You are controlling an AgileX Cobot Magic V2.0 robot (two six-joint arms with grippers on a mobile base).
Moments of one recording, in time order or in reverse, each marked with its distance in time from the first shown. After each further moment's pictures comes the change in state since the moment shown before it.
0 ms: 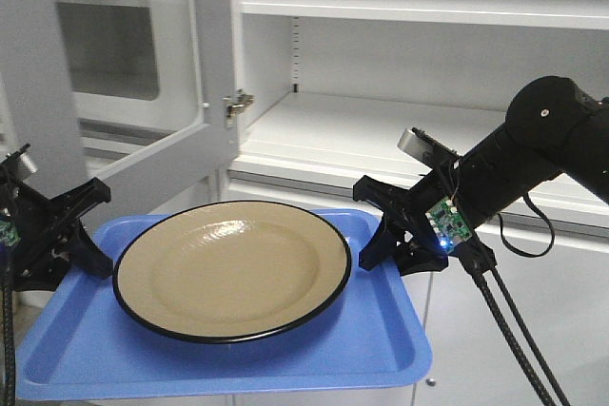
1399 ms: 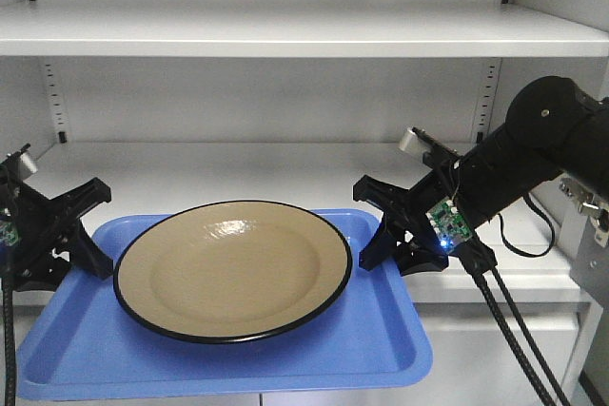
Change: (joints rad) left arm 0.000 0.000 0.000 0.000 0.000 0.000; right arm 0.000 0.000 0.000 0.000 0.001 0.000
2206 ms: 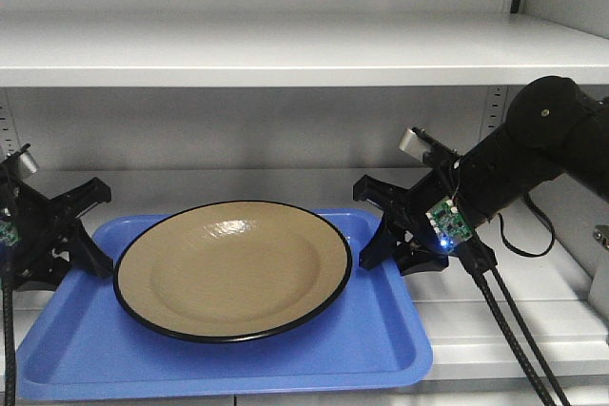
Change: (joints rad) left arm 0.000 0.000 0.000 0.000 0.000 0.000; right arm 0.000 0.000 0.000 0.000 0.000 0.000
